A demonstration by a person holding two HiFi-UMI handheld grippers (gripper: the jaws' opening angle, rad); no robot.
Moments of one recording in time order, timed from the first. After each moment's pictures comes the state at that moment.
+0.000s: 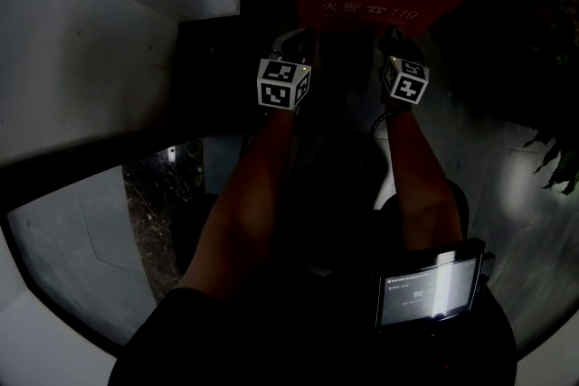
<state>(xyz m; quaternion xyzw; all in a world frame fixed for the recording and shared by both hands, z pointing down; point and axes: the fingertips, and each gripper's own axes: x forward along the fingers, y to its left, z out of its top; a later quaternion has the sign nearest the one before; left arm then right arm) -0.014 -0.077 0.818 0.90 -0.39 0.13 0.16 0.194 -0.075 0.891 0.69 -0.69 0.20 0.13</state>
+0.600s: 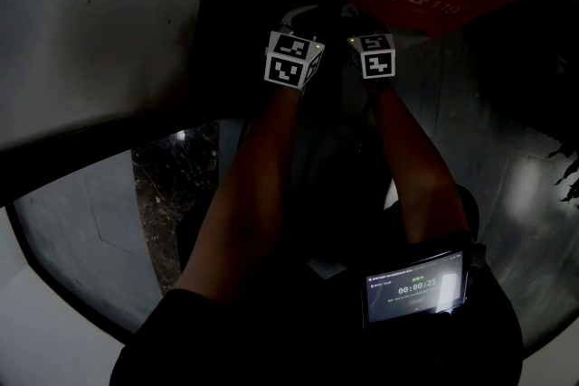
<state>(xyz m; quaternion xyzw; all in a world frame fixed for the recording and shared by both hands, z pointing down) -0.063 -0.096 0.835 0.90 -0.38 0.18 0.13 -0.021 -0.118 0.910 0.52 -0.82 0.17 0.17</state>
